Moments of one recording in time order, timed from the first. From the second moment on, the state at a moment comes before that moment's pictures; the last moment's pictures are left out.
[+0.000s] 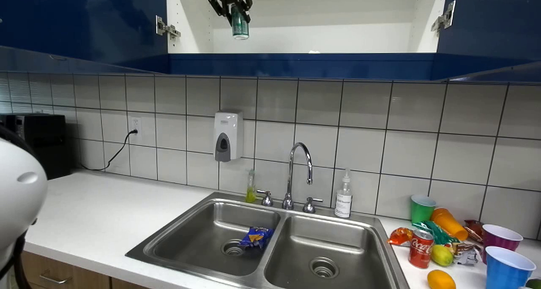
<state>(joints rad) 0.00 -0.10 0.03 -1.48 -0.24 2.23 0.12</state>
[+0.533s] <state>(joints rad) 0.01 -0.26 0.04 -1.63 -0.24 2.15 0.12</state>
